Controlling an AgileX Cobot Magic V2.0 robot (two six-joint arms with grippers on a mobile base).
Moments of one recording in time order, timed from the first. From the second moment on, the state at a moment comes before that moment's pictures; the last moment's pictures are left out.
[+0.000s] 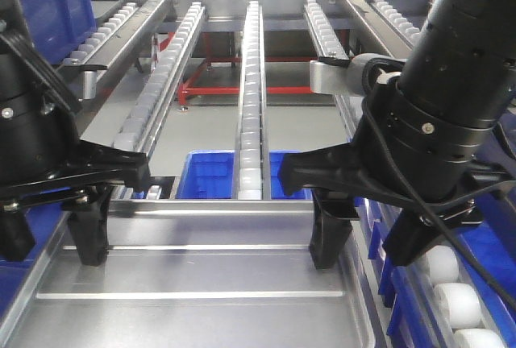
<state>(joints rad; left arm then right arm) -0.63 1.62 -0.91 0.12 0.72 -0.56 0.61 1.61 -0.84 0.10 0.48 0.38</state>
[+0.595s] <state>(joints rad) -0.63 1.62 -0.91 0.13 0.71 -0.57 0.61 1.64 -0.85 0.10 0.47 0.38</state>
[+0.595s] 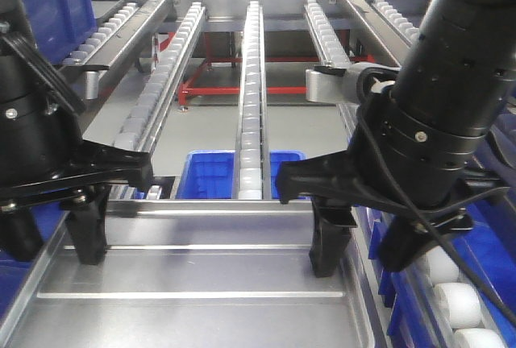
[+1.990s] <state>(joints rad) -0.90 1.29 -1.05 0.23 0.94 -0.77 0.61 1.02 -0.84 0.02 0.83 0.41</state>
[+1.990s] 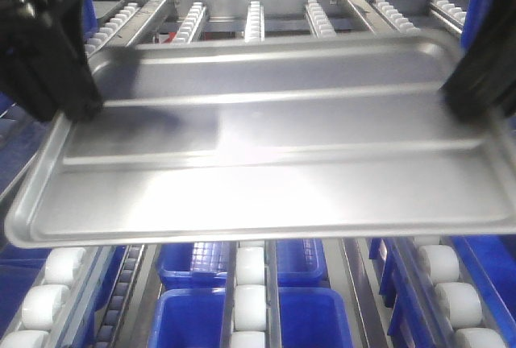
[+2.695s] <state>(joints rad) -0.93 1.26 -1.05 0.24 0.90 -0.78 0.61 0.92 -0.84 -0.01 0.87 0.40</state>
